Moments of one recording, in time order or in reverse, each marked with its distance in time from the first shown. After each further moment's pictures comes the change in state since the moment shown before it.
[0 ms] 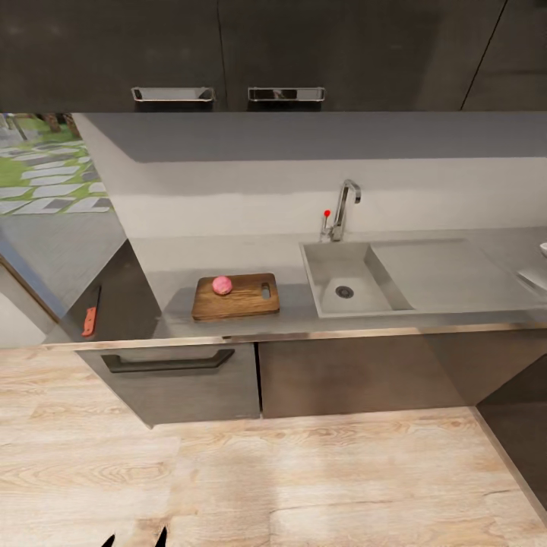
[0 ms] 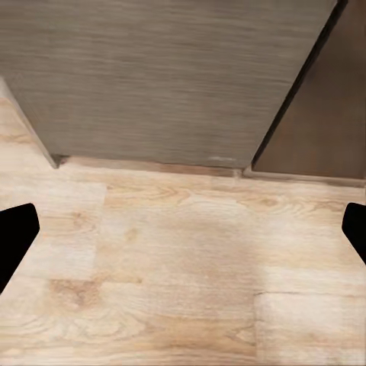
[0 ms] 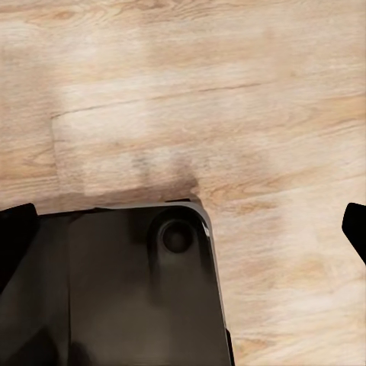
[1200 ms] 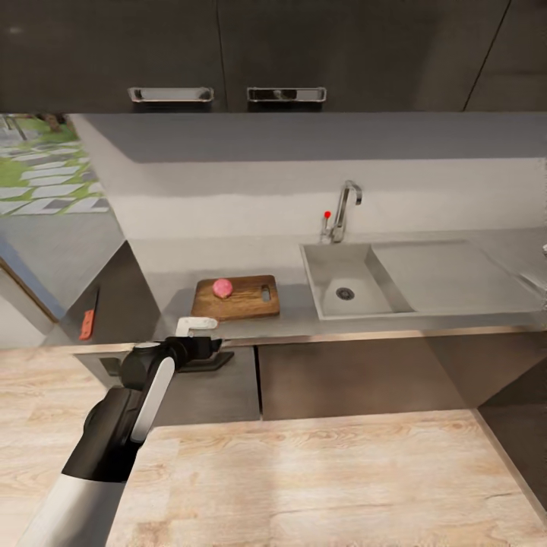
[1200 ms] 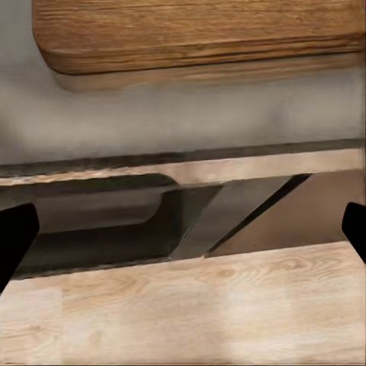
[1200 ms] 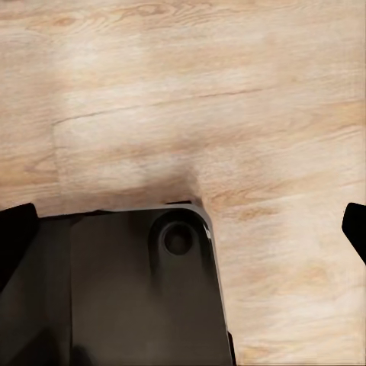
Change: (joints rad) left arm -0.991 -0.121 0.002 -0.017 0.000 1.135 0.005; right arm 0.000 0.001 0.000 -0.006 -0.001 0.000 -0.001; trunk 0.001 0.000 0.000
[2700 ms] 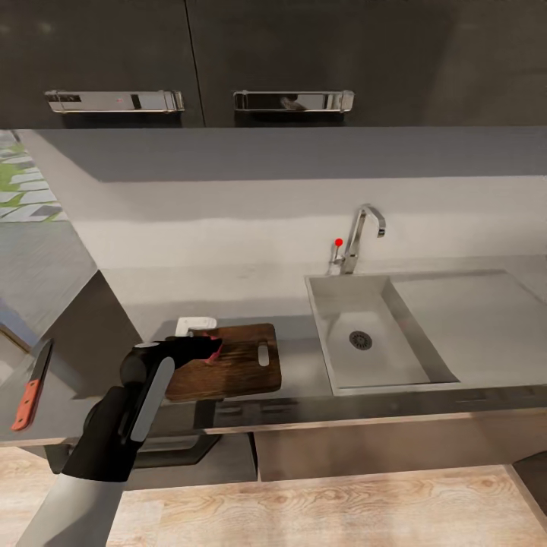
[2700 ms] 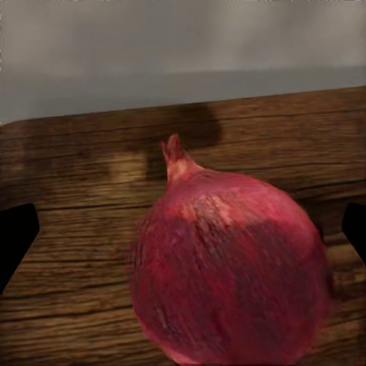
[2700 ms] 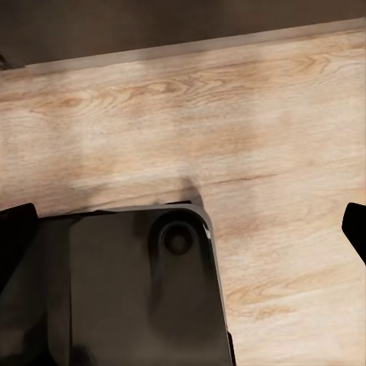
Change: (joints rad) left arm -0.001 -0.001 0.003 0.000 0.000 0.000 0.000; right arm 0.000 0.000 0.000 0.000 0.000 0.000 0.000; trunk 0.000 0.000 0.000
